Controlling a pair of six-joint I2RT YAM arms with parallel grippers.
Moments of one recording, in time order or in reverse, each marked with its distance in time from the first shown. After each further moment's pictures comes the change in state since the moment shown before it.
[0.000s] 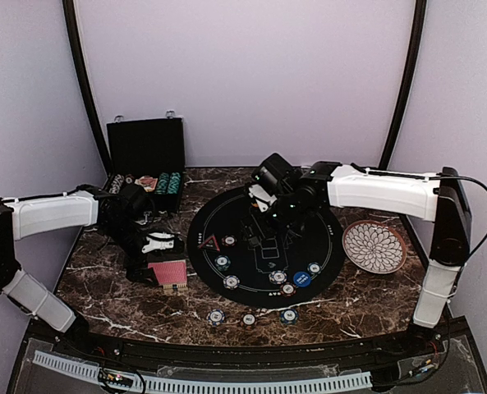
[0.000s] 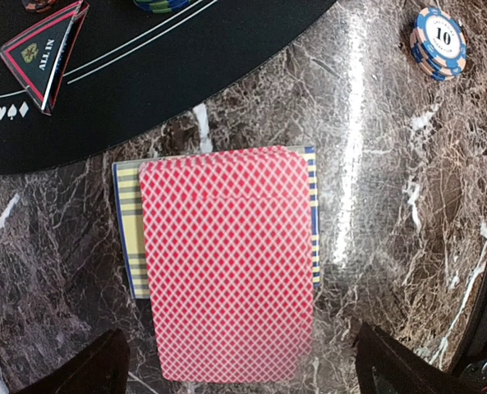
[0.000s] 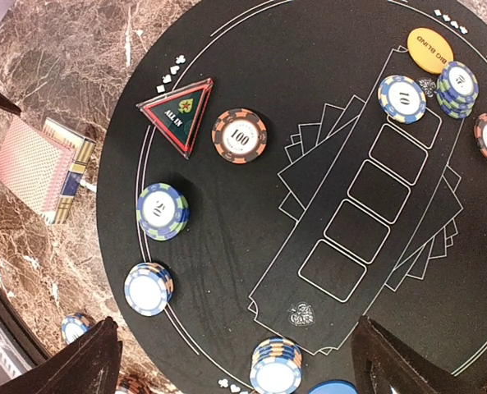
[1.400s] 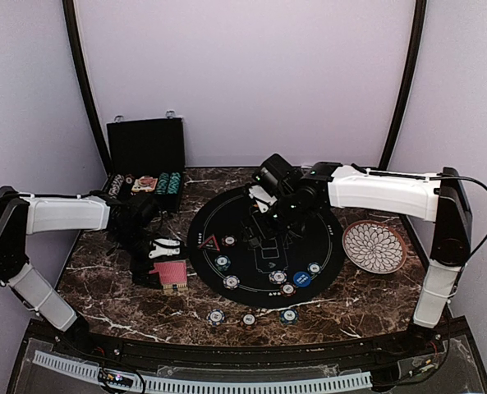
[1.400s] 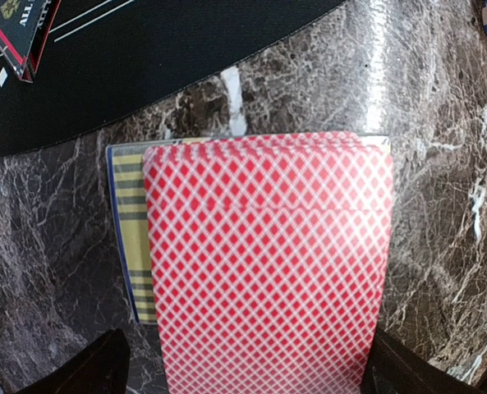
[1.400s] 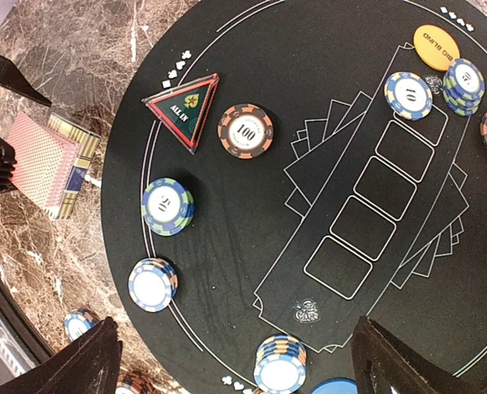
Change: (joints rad) left arm -0.032 0.087 -0.035 0.107 -0.103 -0.046; right arm 0.000 -0.006 -0.010 0.003 -0.024 0.000
